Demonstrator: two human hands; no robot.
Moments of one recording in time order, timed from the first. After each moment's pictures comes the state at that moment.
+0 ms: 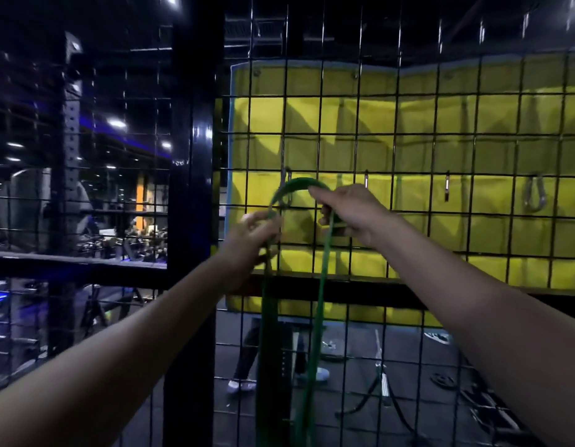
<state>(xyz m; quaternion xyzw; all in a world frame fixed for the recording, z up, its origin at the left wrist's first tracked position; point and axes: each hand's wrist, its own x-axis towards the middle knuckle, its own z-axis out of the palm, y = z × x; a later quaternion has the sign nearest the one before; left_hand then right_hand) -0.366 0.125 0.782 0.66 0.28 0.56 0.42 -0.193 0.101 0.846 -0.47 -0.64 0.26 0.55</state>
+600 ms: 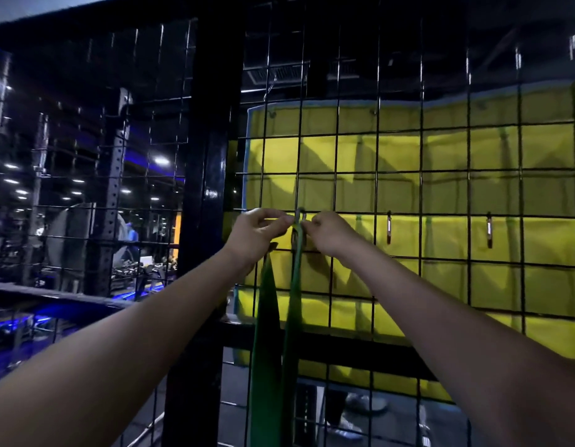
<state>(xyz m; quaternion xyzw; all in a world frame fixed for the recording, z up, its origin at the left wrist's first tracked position) -0.363 0.176 0.853 0.67 0.32 0.63 0.23 -0.220 0.182 0.878 -0.50 -0.74 0.06 0.45</state>
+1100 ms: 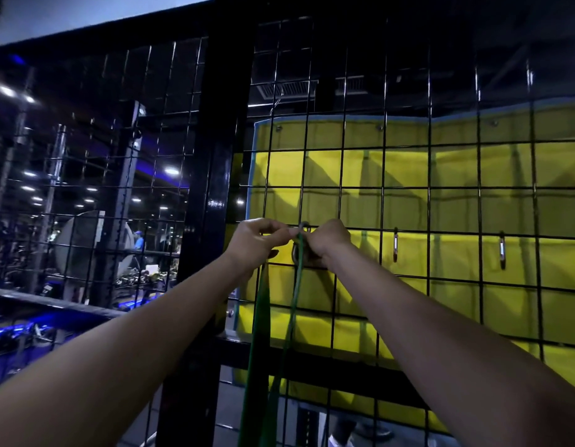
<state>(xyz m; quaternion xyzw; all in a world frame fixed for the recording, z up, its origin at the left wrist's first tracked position) -0.364 0.187 0.862 0.66 0.31 0.65 0.22 -0.235 0.260 0.891 -0.49 -0.62 0.24 0.56</state>
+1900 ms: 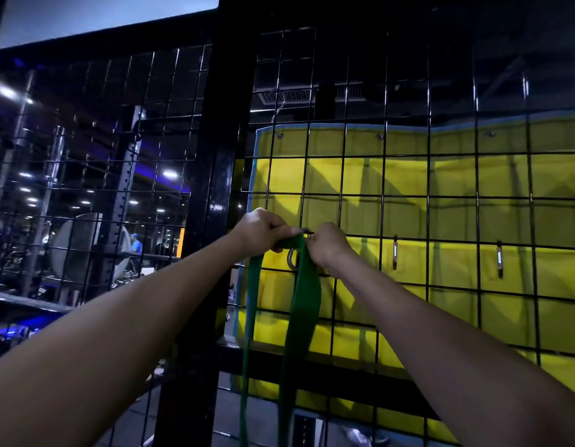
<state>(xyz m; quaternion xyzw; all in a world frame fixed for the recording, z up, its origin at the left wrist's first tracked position) -0.374 0.192 0.899 0.77 0.42 0.49 0.04 -0.232 0.204 0.895 -0.52 -0.71 0.04 0.47</state>
